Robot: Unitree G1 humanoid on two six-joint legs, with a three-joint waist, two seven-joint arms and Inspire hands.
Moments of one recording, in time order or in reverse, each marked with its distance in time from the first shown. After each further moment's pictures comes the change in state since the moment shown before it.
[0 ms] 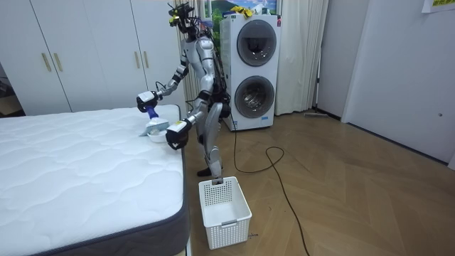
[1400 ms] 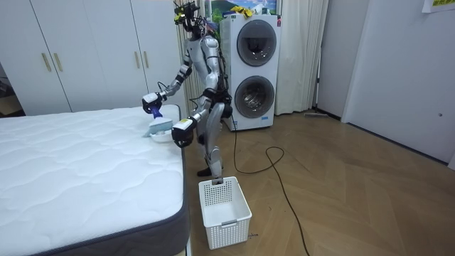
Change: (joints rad) left arm 0.032 -0.033 0.004 0.000 -0.002 0.013 -0.017; right arm 0.102 -0.018 -0.086 0.076 0.136 -0.065 -0.015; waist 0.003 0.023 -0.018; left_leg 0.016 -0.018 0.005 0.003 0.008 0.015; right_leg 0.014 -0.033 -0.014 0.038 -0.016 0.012
